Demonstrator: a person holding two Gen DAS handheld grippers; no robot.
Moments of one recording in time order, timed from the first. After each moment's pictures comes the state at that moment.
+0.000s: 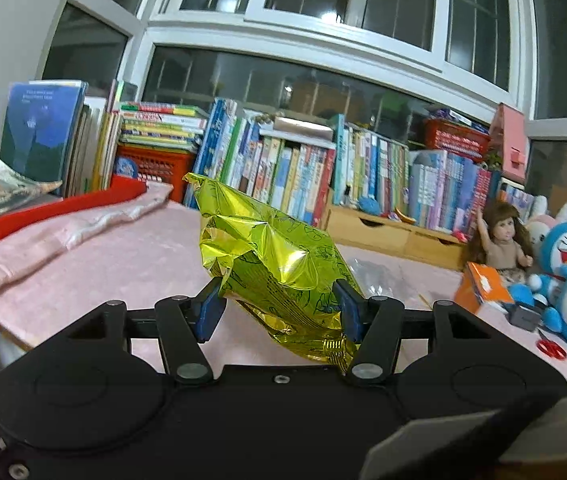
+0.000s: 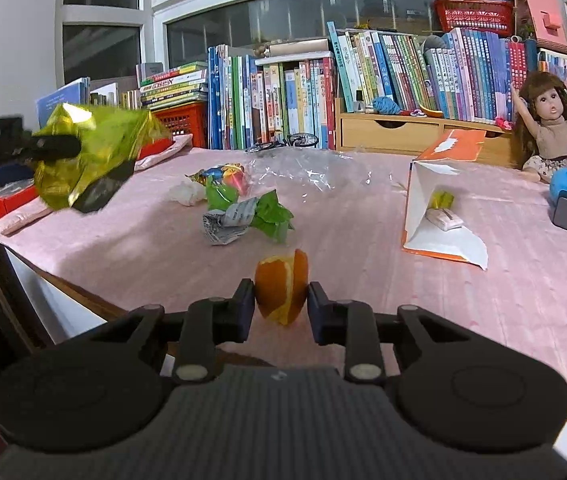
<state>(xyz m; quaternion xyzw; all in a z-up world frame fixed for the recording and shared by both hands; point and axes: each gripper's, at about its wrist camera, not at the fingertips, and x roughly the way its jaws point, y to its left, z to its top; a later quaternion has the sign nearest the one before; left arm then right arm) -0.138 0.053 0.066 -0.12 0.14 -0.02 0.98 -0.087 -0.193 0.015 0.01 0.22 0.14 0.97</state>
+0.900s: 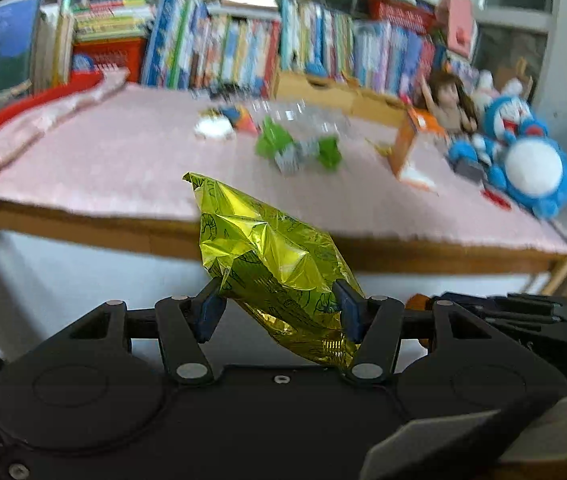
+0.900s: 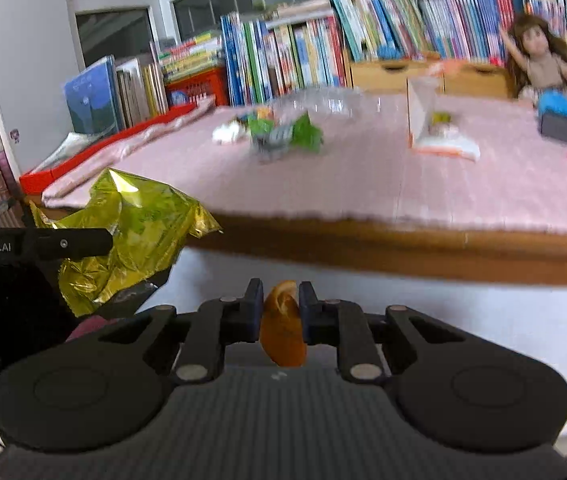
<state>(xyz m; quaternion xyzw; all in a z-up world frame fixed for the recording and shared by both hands) -0.229 0.046 0.021 -0.06 0.31 -0.12 0.94 -0.178 -0.194 -0.010 0.06 0.30 0.16 0.94</state>
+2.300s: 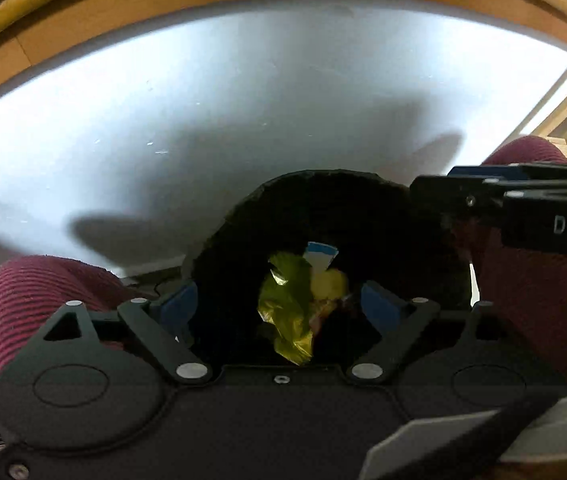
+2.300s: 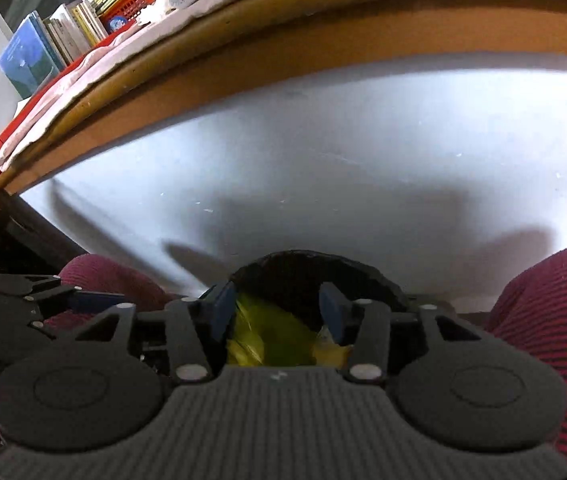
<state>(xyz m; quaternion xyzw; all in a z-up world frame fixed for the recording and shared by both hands) -0.175 -0.012 -0.118 0.09 0.56 -0.14 0.81 -0.147 -0.190 -0.109 0.16 0.44 0.13 0.87</state>
